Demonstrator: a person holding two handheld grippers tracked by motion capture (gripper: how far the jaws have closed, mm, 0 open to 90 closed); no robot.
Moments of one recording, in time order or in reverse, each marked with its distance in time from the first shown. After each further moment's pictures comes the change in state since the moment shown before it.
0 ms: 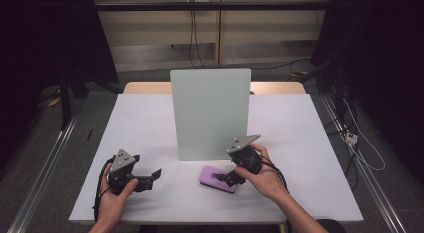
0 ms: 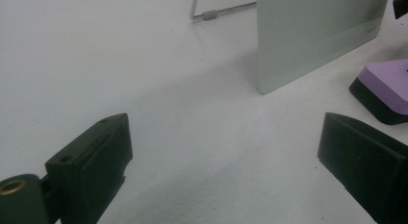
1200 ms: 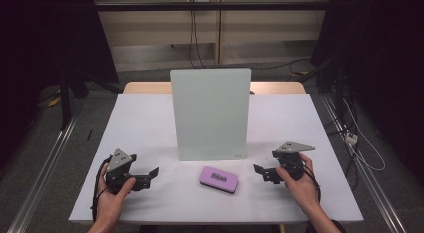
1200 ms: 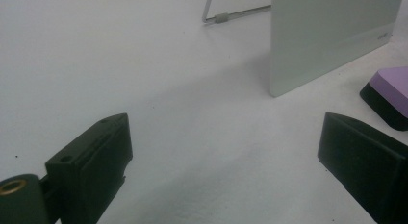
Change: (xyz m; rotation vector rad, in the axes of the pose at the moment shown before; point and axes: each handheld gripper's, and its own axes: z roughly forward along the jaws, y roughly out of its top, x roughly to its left) left arm 0.004 0.000 -0.003 -0.010 0.027 -0.017; right arm -0.044 -0.090 -0.060 -0.152 -0.289 0.317
